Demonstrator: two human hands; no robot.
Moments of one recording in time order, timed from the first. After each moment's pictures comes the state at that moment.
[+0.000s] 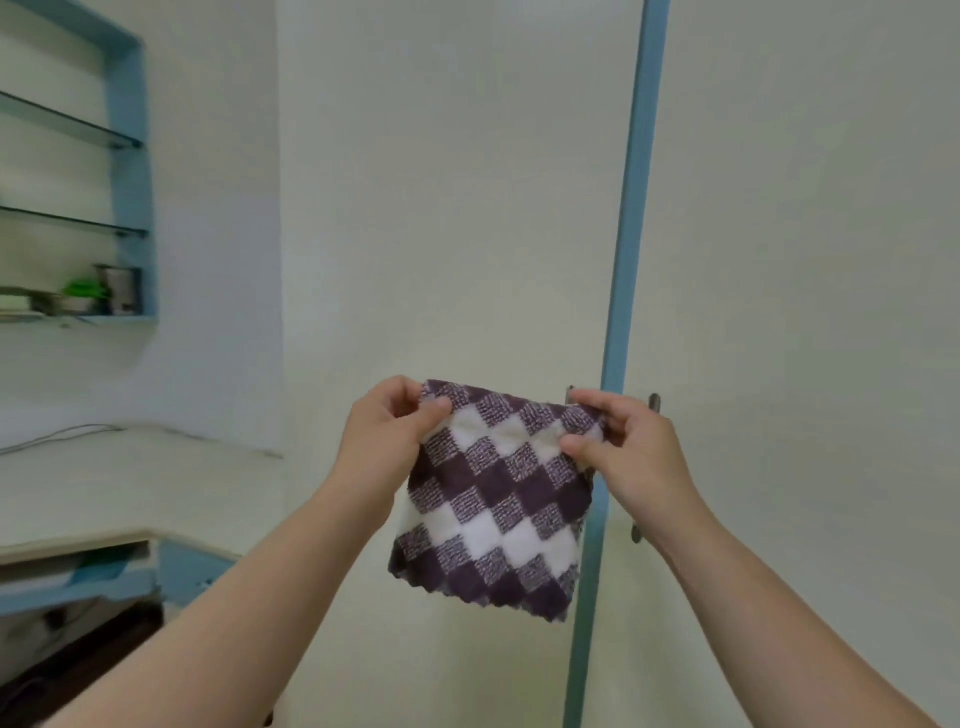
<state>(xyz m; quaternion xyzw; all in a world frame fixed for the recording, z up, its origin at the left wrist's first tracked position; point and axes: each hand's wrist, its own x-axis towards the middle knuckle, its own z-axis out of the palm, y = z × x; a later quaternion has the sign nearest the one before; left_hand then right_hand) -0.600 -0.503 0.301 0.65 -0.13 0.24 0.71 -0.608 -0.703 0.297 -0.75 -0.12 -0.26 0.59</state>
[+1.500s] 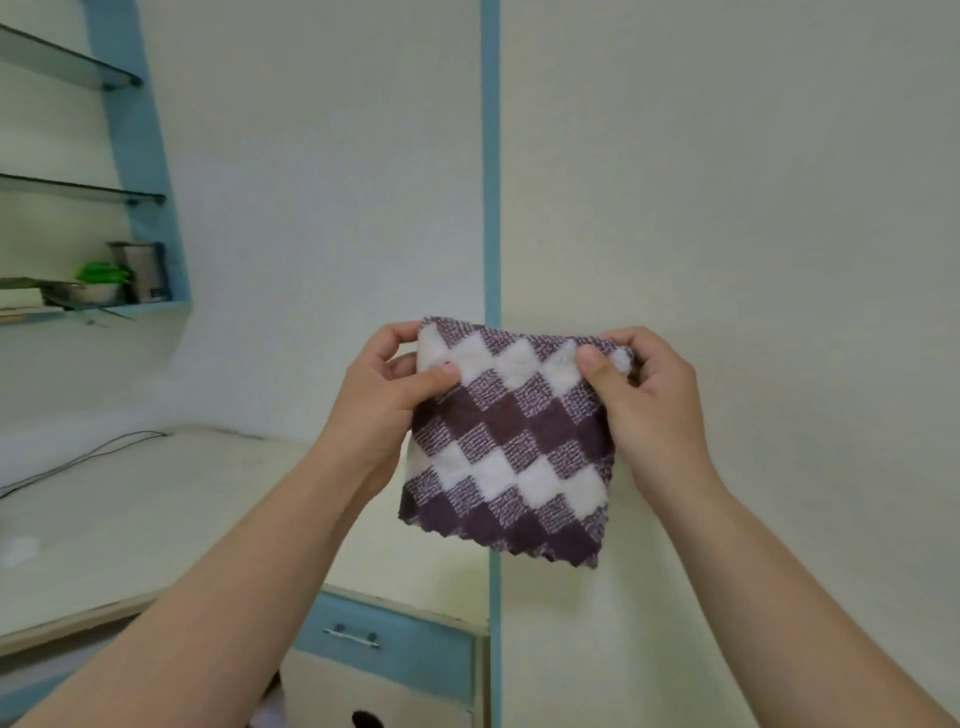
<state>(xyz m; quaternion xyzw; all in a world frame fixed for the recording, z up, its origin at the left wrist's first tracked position) -0.386 -0.218 0.298 0.60 -0.21 0.16 0.76 -0.408 -0.405 0.290 -0.69 -0.14 -0.38 0.60</state>
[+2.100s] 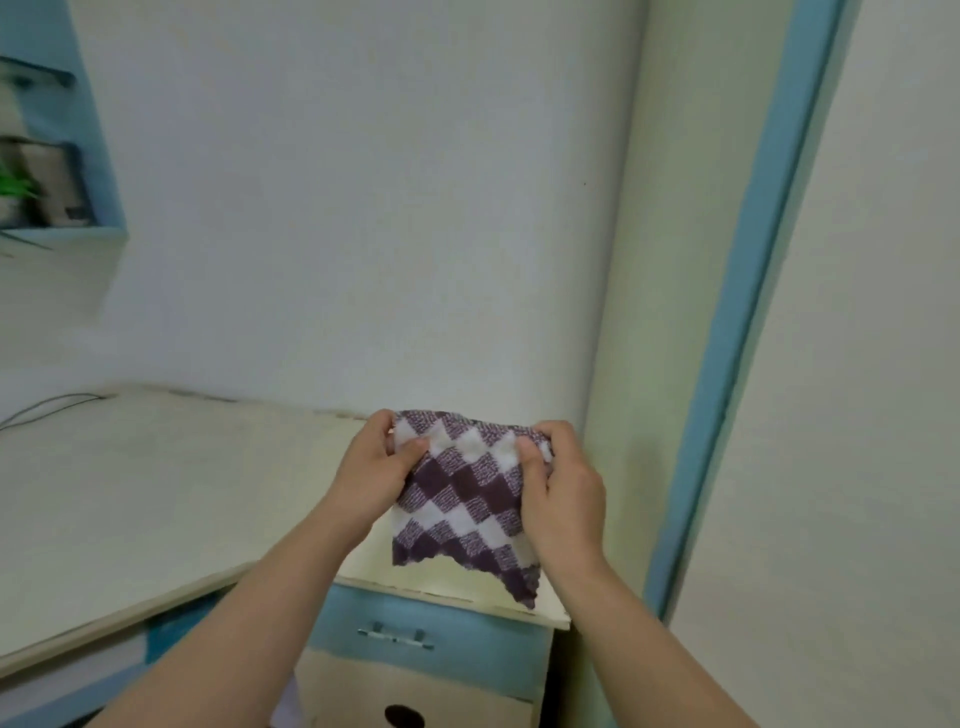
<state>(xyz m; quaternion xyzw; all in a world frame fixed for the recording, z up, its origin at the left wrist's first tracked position) -0.221 -0.079 0.166 0.74 -0.09 0.06 0.66 -0.270 -0.236 0.146 -0.83 0.02 -0.40 0.39</state>
